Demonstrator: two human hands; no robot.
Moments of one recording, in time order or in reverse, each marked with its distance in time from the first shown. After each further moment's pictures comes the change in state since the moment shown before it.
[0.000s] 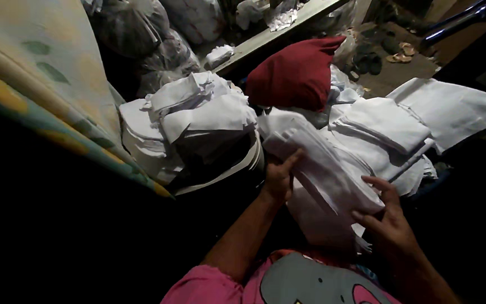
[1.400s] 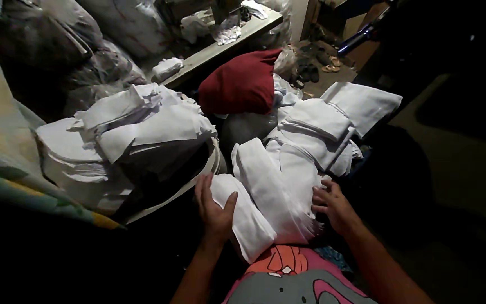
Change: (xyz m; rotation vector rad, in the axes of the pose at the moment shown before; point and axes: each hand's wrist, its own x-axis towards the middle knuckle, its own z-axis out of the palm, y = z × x) left_hand -0.059 -0.016 -0.084 1.150 0.114 0.472; right_hand -0.013 0.013 -0.027 -0.124 0.406 0.686
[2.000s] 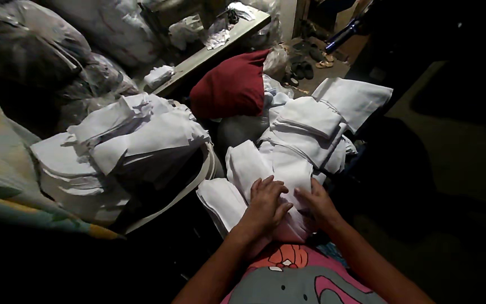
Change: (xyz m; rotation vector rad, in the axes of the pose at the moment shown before) left_hand 0.006 0.045 0.080 0.065 -0.689 0.500; right_hand 0.009 0.010 0.016 0.063 -0.131 -0.235
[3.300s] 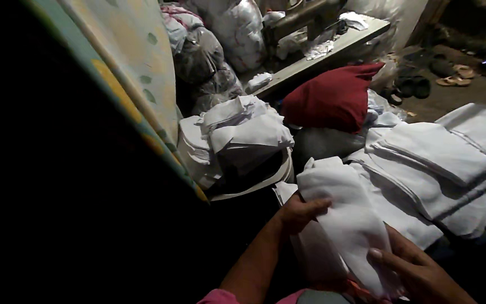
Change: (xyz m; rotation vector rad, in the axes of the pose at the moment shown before) left_hand -0.035 -0.004 -0.099 -1.314 0.335 -0.526; right_hand -0.031 -0.047 0.026 0.118 -0.747 -0.122
